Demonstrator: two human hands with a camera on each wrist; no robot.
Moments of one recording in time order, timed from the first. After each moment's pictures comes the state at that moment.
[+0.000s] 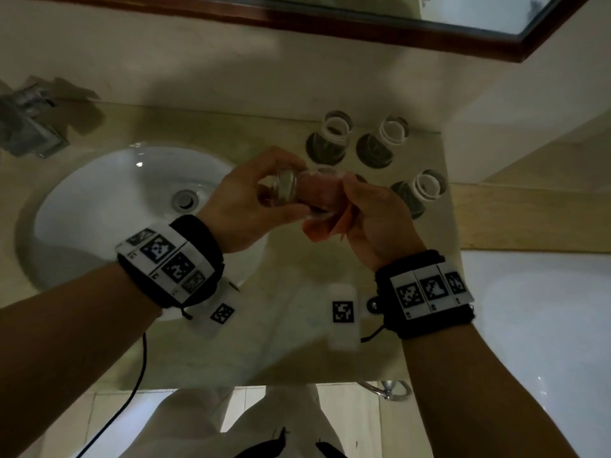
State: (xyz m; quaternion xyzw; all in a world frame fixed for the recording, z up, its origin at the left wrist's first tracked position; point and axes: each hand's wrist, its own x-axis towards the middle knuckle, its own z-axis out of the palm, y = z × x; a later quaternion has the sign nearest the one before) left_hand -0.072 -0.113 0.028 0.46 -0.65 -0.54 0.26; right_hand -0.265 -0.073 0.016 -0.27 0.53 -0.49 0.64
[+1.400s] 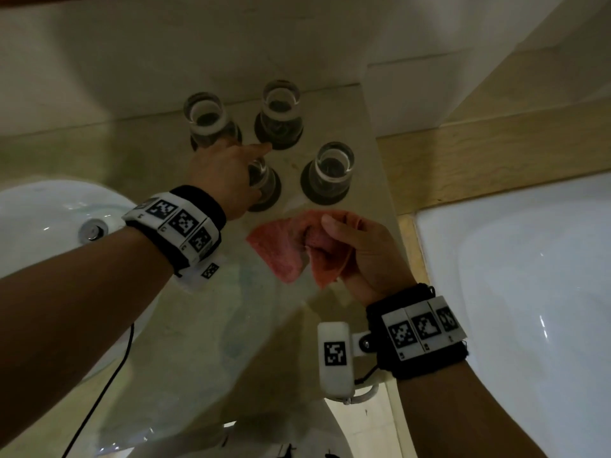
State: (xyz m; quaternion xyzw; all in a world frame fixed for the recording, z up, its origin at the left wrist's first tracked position) left_hand -0.256 -0.192 -0.049 0.53 -0.82 -0.17 -0.09; right_hand -0.416 -0.026 -0.041 -0.06 0.50 -0.55 0.66
